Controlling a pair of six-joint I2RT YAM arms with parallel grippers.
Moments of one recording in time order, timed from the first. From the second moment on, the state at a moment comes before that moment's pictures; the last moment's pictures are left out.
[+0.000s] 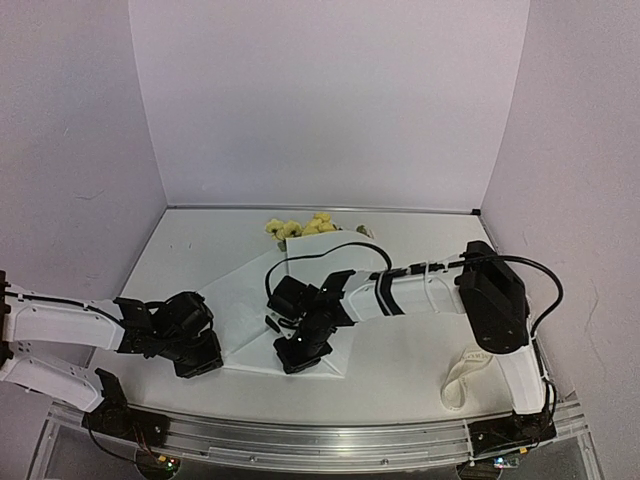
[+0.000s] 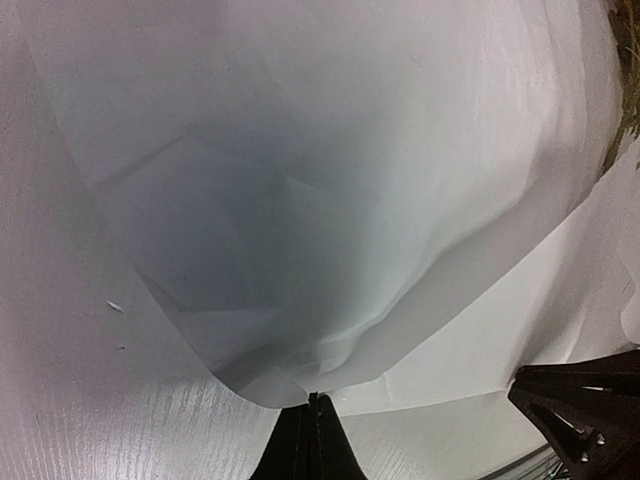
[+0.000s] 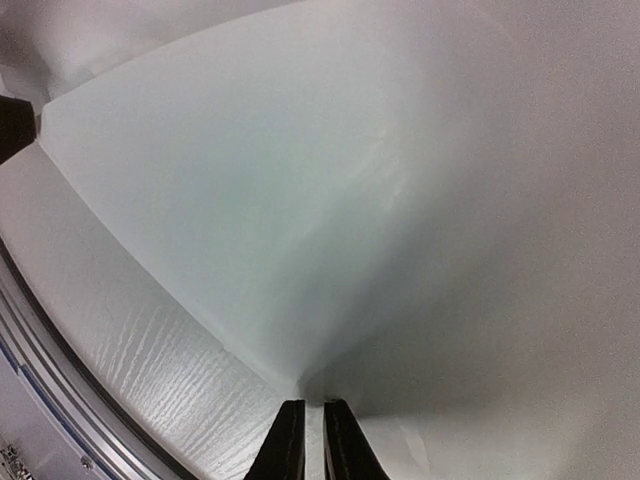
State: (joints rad) left arm -0.91 1.18 0.47 -0.39 -0.03 -1.25; right arm 1.14 2.20 1.64 -0.66 -0.21 0.51
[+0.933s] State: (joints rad) left arm -0.95 1.04 0.51 -0.28 -0.05 -1.09; right arm 1.17 2.32 1.85 -0.90 -0.08 0.52
